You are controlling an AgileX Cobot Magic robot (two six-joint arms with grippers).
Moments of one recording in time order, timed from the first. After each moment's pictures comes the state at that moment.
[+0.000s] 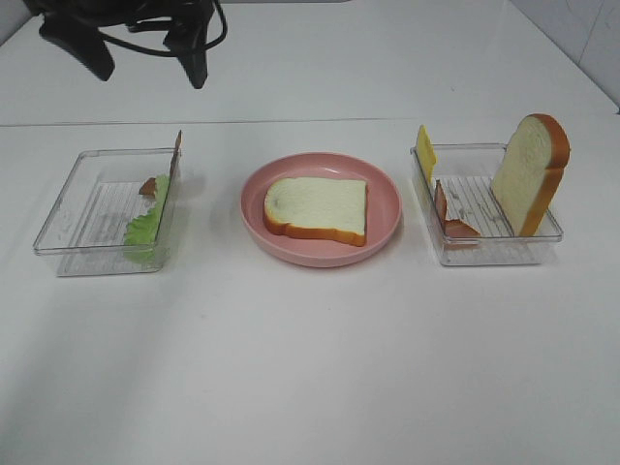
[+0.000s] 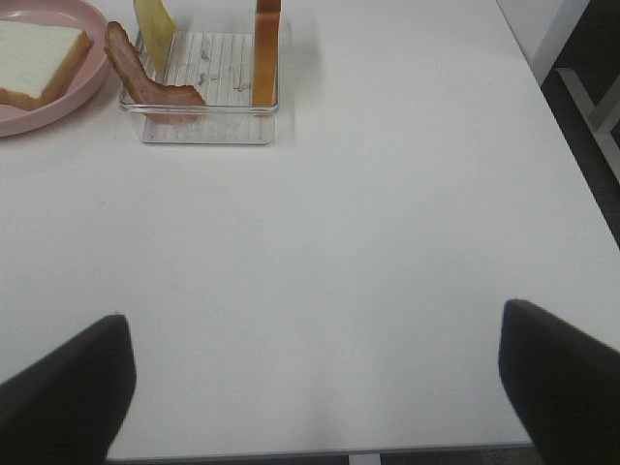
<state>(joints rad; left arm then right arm) -0.35 2.02 -1.96 -0.02 1.22 -0.14 -0.06 0.00 -0.46 0.01 1.10 -0.10</state>
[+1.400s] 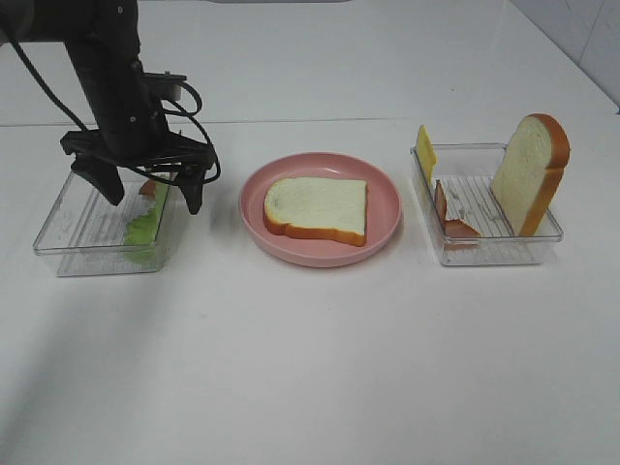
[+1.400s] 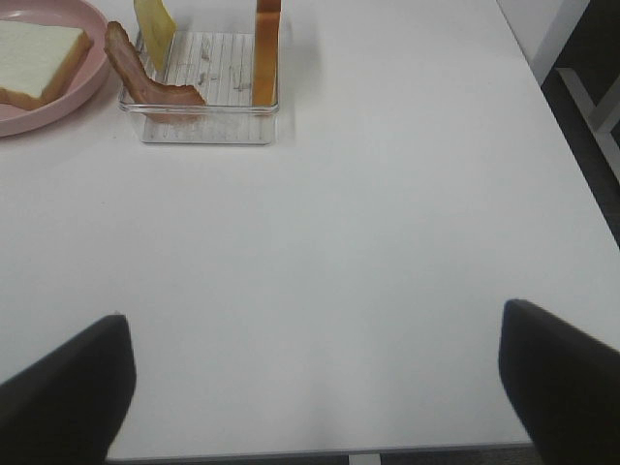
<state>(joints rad) -0.30 2.27 -1.80 -0.02 1.07 -0.14 -0.06 0.00 -0.46 0.01 1.10 -0.10</state>
